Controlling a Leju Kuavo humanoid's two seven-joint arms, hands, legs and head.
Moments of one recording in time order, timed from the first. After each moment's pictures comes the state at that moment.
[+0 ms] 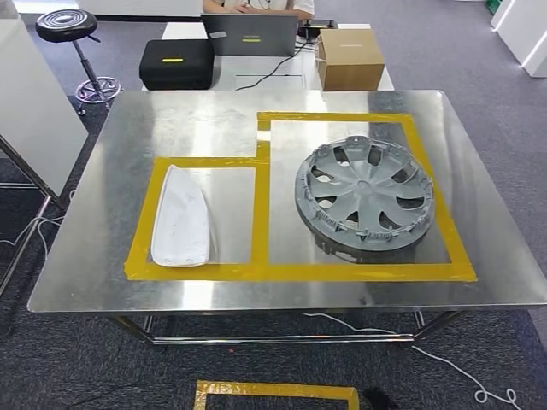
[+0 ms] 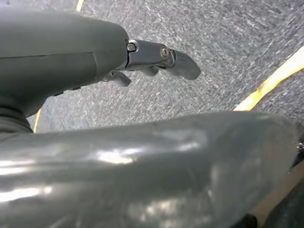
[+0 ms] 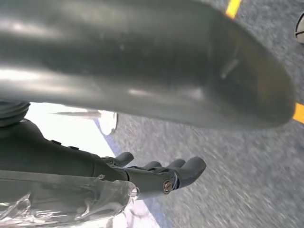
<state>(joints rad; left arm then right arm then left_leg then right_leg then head) -0.05 -0.18 0.82 -0.26 -1.56 -0.04 0.15 -0.07 0.17 -0.89 -0.22 1.44 0.17 0.31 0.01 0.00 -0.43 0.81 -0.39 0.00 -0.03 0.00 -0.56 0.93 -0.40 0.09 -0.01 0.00</state>
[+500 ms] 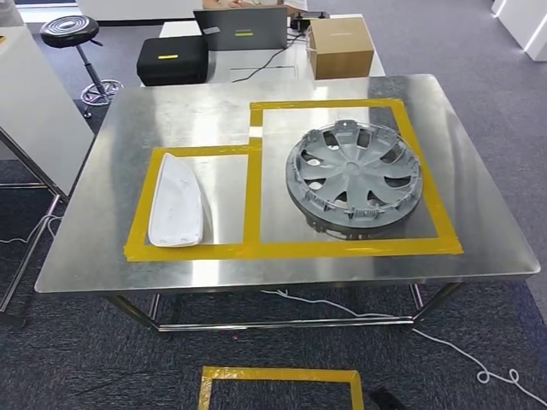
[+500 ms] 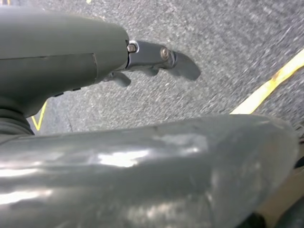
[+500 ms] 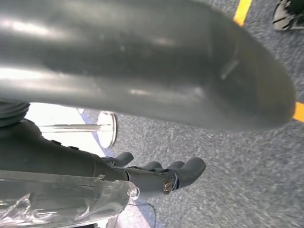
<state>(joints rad) -0.05 -0.18 0.83 -0.26 -1.54 -0.04 0.15 -0.07 0.18 -0.92 -0.22 1.43 0.17 0.31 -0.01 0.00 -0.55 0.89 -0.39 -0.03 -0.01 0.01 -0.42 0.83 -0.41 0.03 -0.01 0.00</state>
